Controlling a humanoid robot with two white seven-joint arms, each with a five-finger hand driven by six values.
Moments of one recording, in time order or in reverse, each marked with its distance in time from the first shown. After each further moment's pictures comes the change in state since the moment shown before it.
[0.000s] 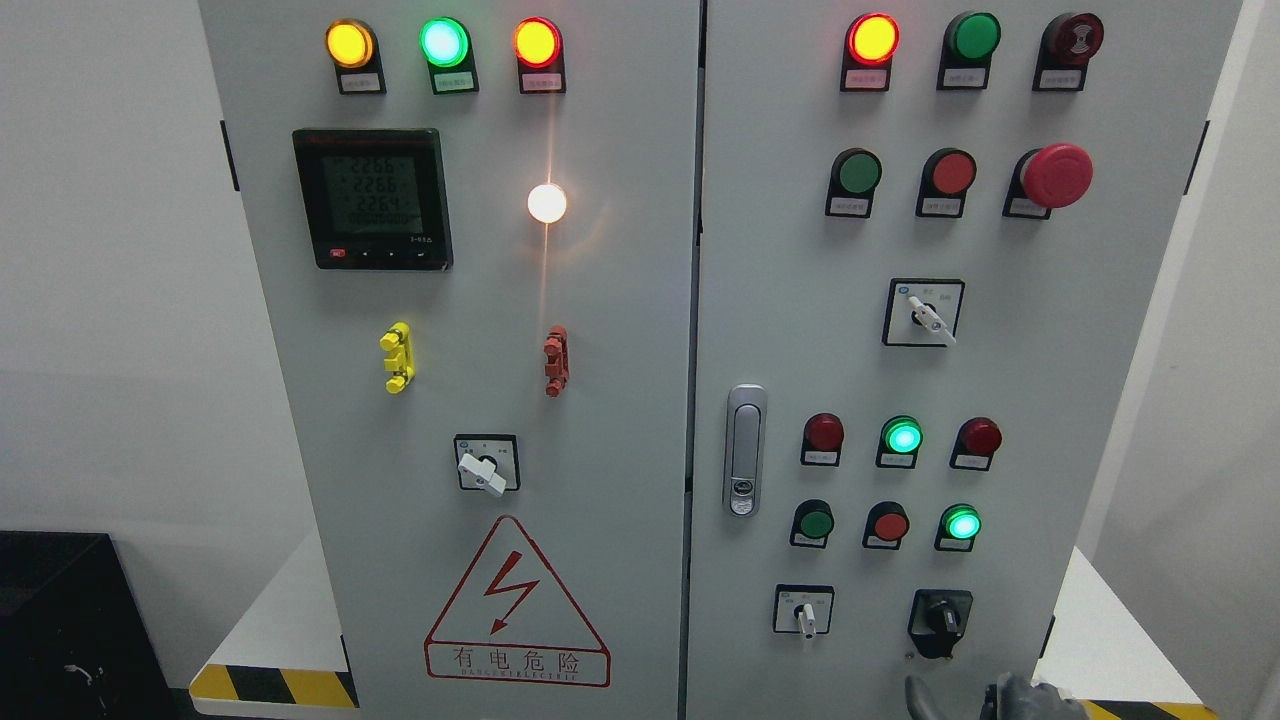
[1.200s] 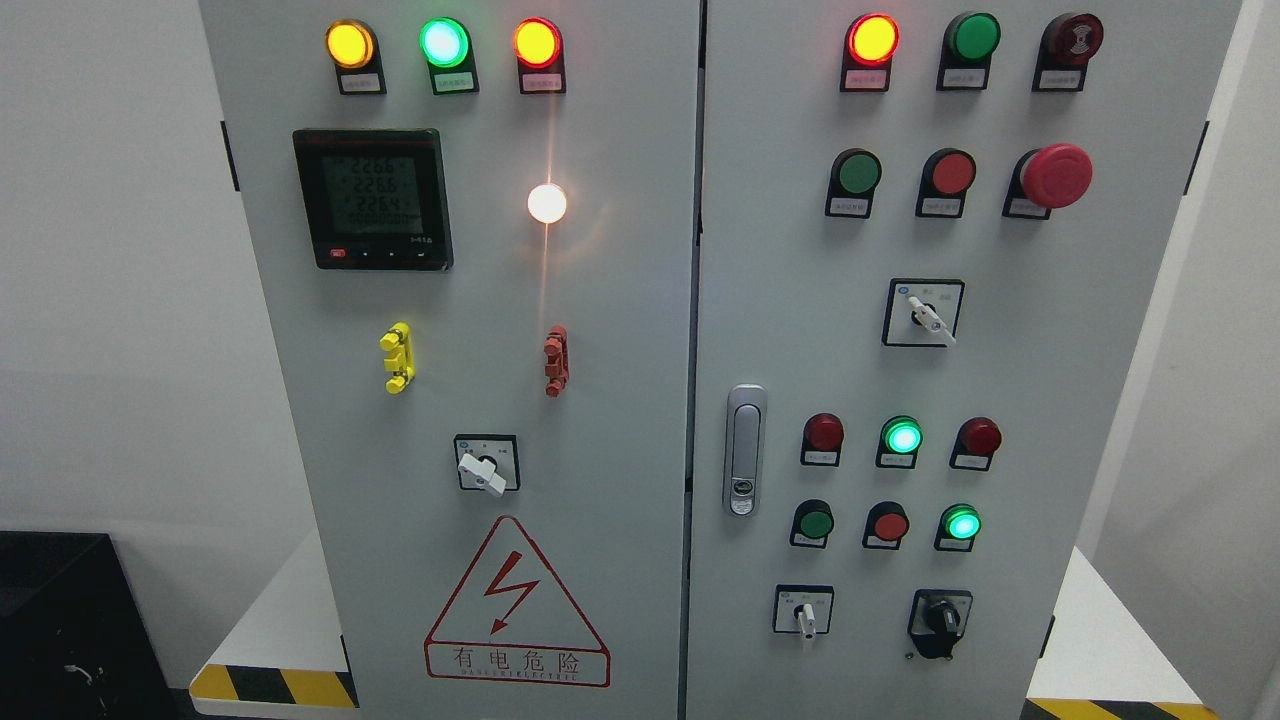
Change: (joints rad) left arm 0.000 0.000 0.000 0.000 0.000 0.000 0.000; right arm 0.165 -0.005 0.057 -0.013 -0.056 -0.023 -0.059
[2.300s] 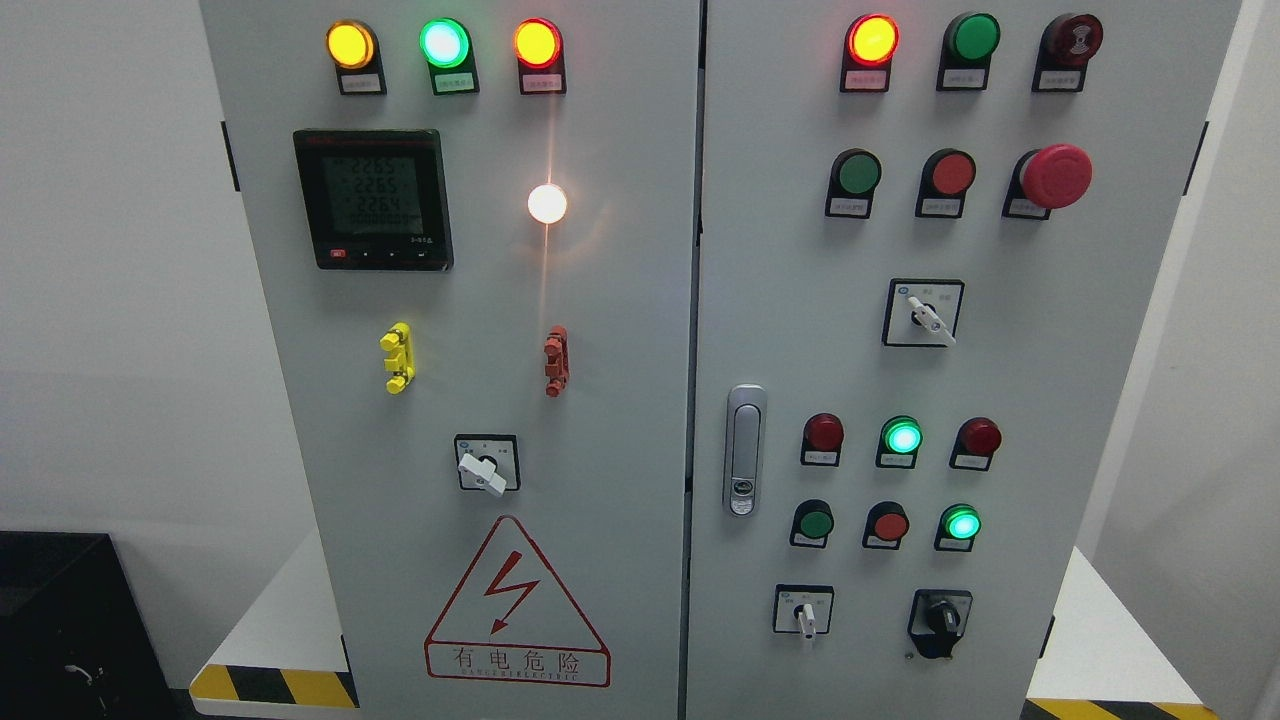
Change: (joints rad) left arm 0.000 0.000 0.000 0.000 0.000 0.000 0.000; right arm 0.125 -0.007 0.057 0.087 -0.094 -0.130 -0.130
